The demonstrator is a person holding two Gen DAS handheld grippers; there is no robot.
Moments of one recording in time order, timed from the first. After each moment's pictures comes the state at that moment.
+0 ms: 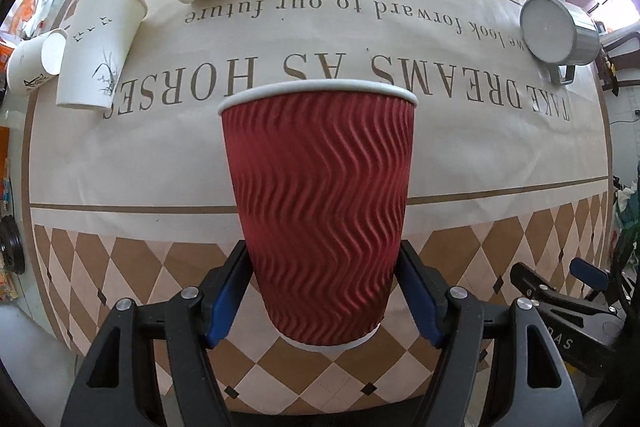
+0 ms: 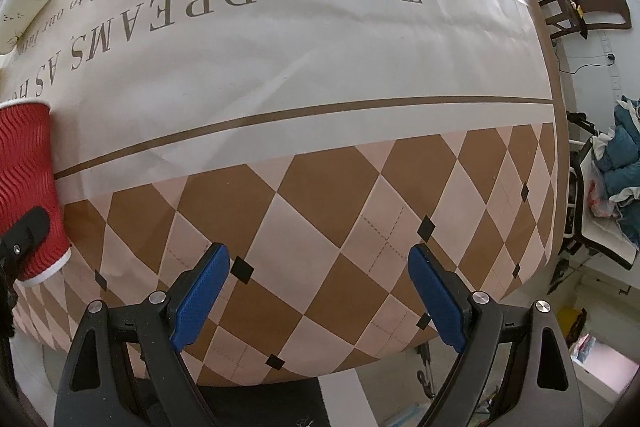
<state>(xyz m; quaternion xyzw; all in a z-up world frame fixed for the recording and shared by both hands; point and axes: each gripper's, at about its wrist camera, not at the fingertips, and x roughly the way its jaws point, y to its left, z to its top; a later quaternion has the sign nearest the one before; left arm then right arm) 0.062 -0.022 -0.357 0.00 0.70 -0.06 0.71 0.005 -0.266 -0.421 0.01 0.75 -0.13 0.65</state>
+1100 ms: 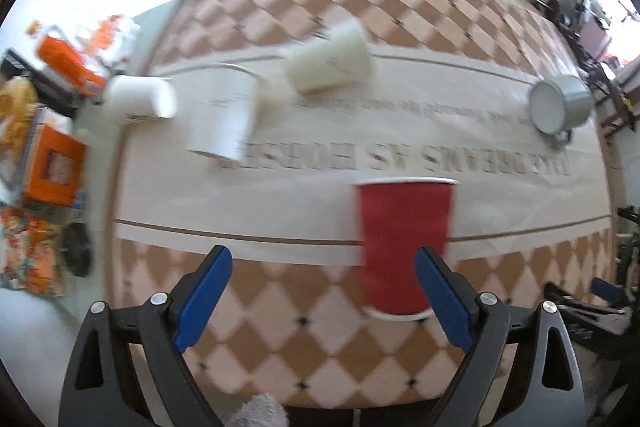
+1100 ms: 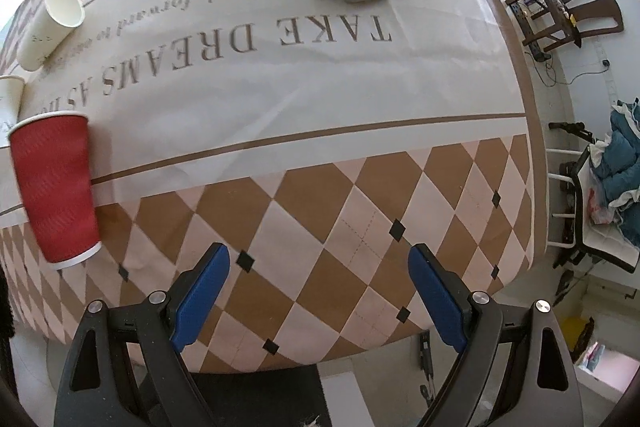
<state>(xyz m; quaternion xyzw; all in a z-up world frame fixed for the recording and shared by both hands) 0.047 0.036 -0.261 0.02 0.61 0.02 0.79 0.021 -0.255 -0.358 0.01 0.72 -0.13 0.69</state>
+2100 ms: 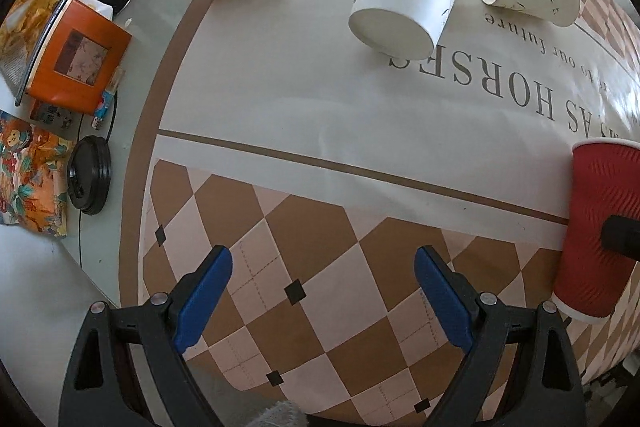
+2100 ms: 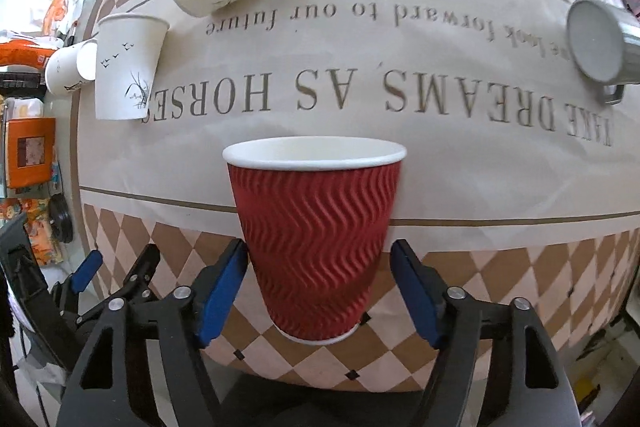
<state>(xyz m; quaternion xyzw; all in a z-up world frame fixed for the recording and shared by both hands) 0.040 0.161 -0.372 -0.01 0.68 0.12 0.73 0.099 -0.075 -0.392 0.06 0.75 0.06 0.65</state>
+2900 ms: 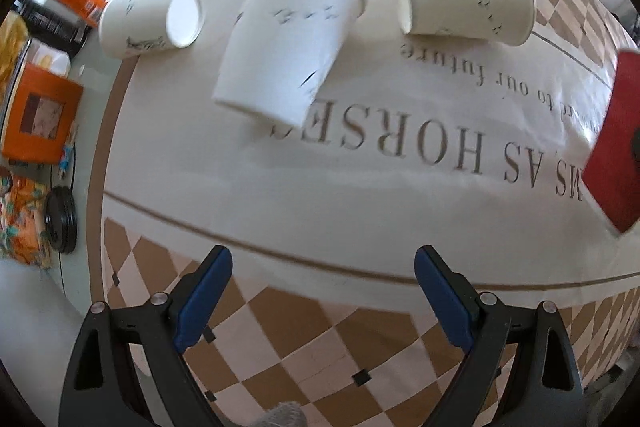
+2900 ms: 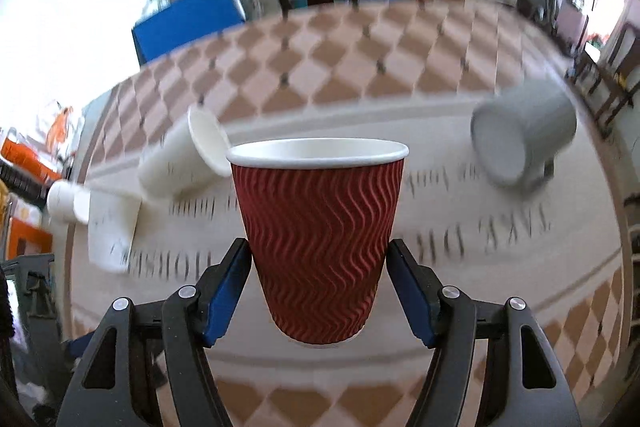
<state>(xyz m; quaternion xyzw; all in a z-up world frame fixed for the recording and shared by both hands) 0.111 0.094 -0.368 -0.01 0.67 0.10 0.73 0.116 -0.146 -0.338 0.07 0.52 -0.01 0.85</state>
